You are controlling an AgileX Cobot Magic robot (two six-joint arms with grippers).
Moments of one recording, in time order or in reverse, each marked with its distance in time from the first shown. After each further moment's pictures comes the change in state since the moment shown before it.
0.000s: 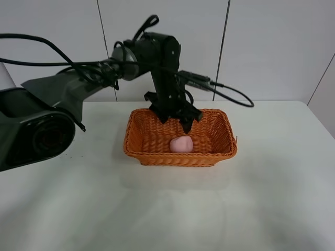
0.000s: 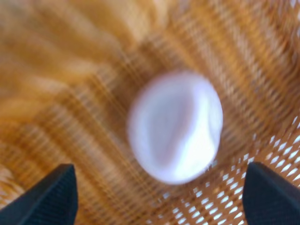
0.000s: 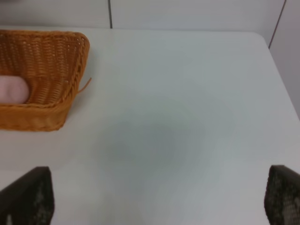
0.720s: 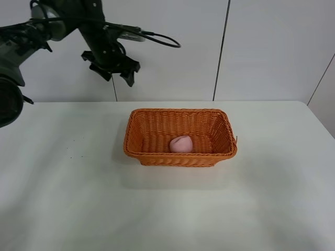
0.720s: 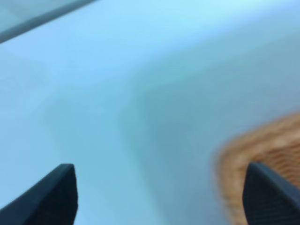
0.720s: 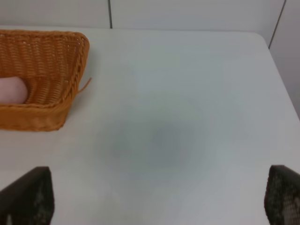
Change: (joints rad) left arm 0.376 -0.093 -0.060 0.049 0.001 0.086; right arm 0.000 0.000 0.000 0.000 0.000 0.000
